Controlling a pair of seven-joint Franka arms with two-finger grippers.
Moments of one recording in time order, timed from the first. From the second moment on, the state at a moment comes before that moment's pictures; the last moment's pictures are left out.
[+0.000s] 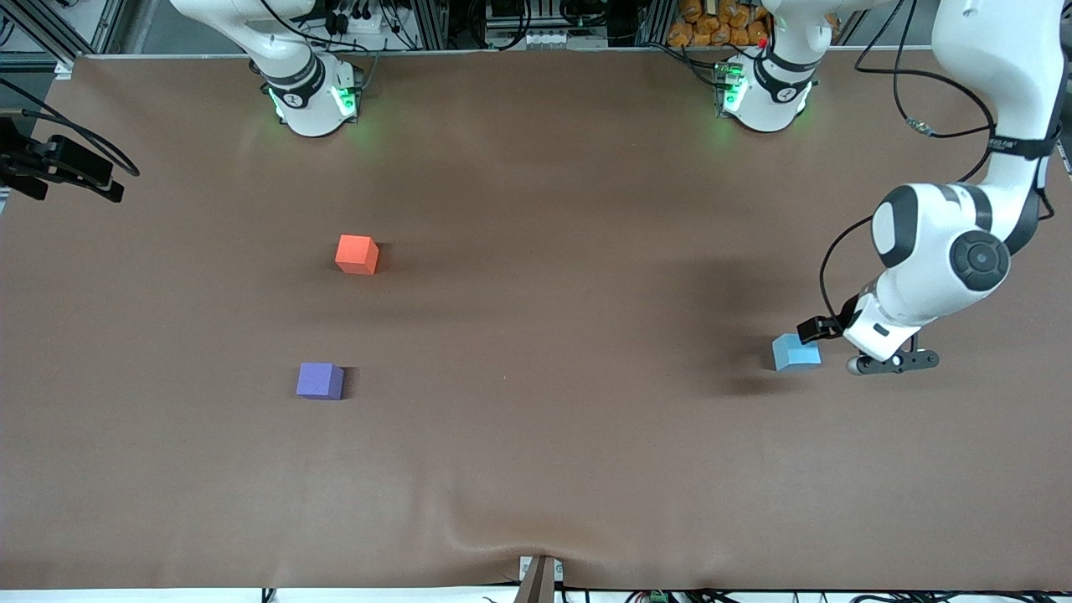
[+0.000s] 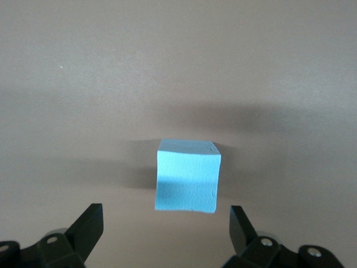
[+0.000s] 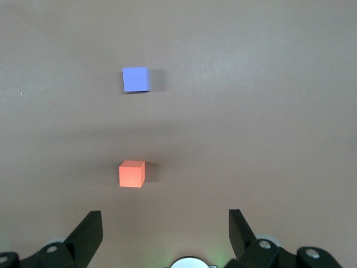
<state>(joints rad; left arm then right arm) 0.09 0.35 -0.13 -2.00 0.03 2.35 -0.14 0.03 0.01 -0.05 -1.44 0.03 1.37 0.04</state>
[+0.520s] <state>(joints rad) 0.09 0.45 -0.13 -1.94 0.03 2.35 -0.14 0.03 0.01 -0.05 -1.44 0.03 1.37 0.04</state>
